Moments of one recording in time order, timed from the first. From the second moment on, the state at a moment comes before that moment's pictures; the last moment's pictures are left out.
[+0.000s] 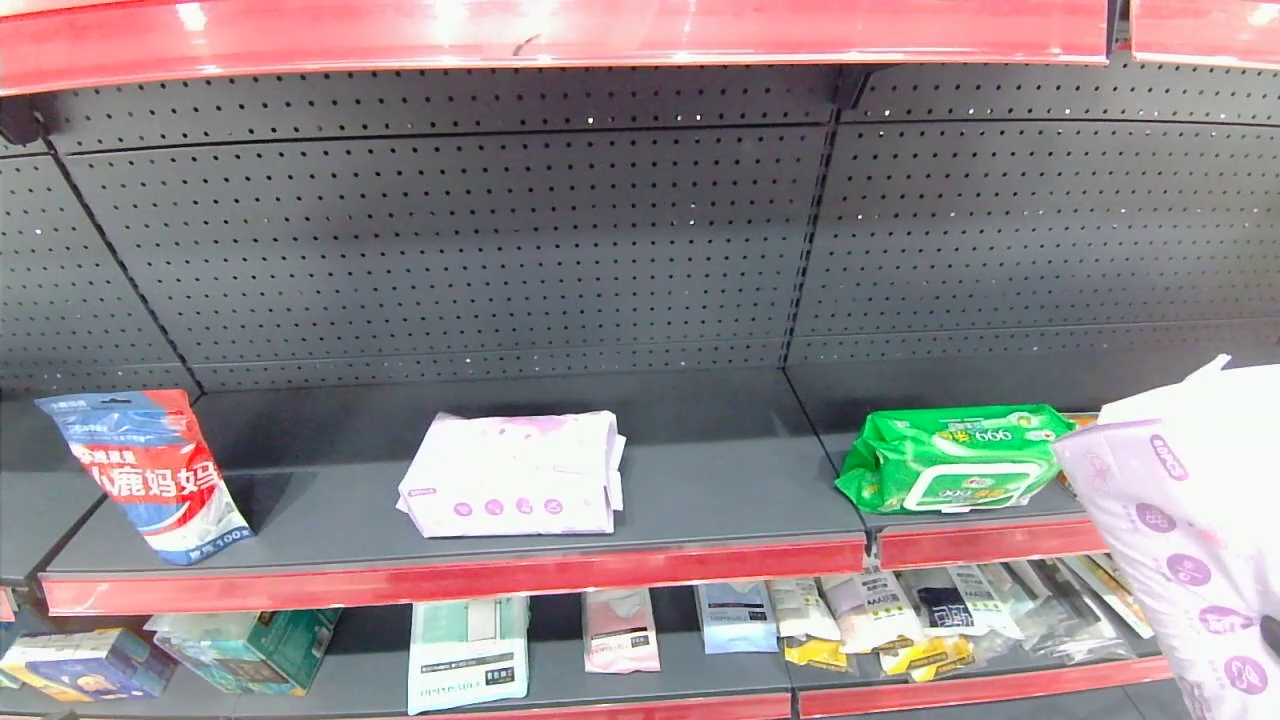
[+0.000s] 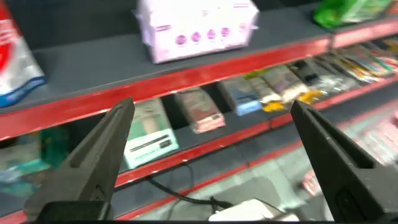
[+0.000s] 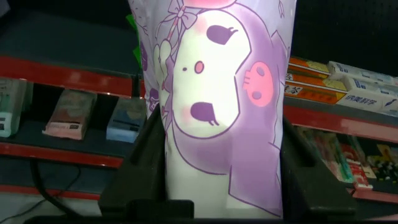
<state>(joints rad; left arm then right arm) -0.12 0.32 -0.20 0.10 -0.26 -0.04 -0.05 0.52 -0.23 -0.12 0.08 -0.27</state>
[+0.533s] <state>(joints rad) -0.13 0.21 -0.13 0.10 0.00 -0.04 -0.02 0.61 -0.28 -0.12 0.09 -0.26</state>
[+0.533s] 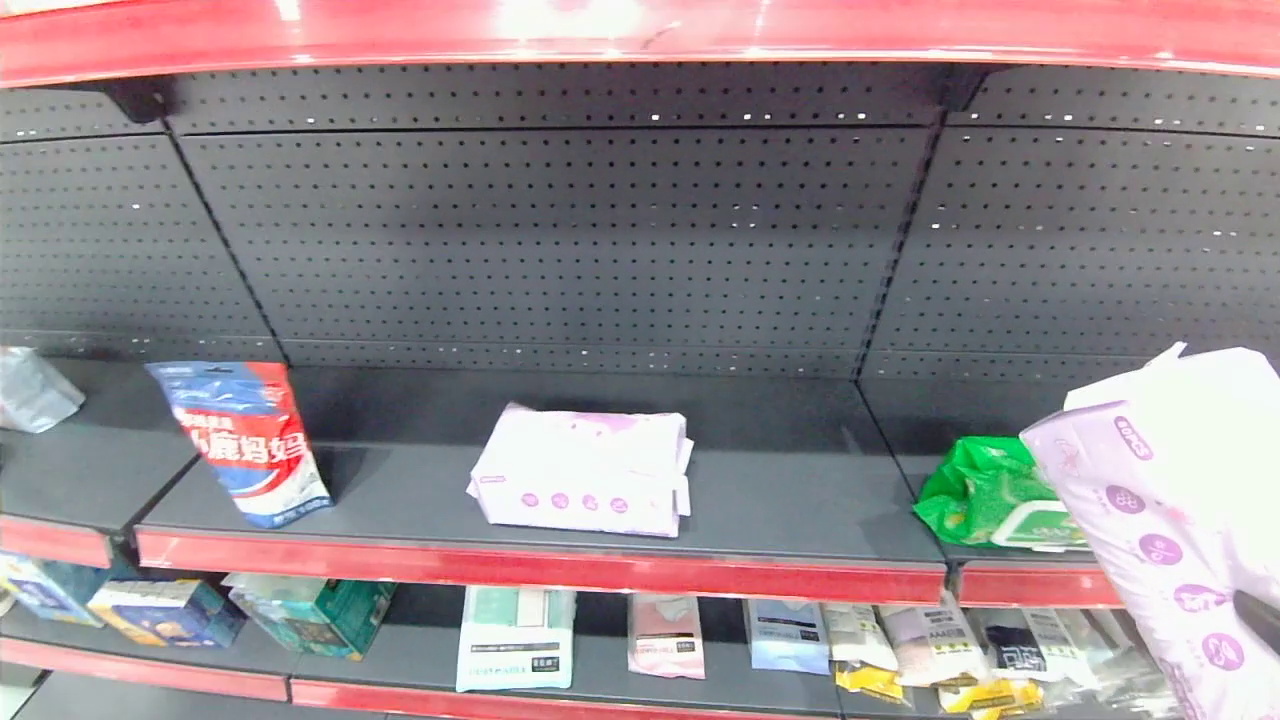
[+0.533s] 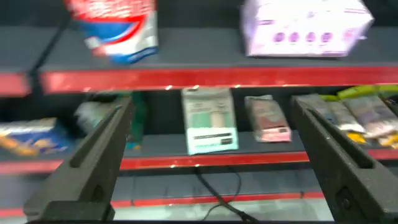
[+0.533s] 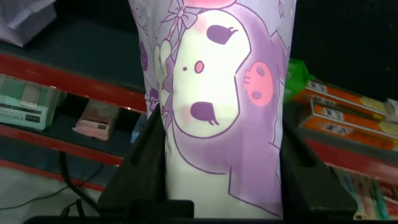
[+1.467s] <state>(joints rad) -0.12 0.10 -0.06 0.08 0.43 -0.01 0.03 0.93 -0.48 -0.18 0.10 -0.26</state>
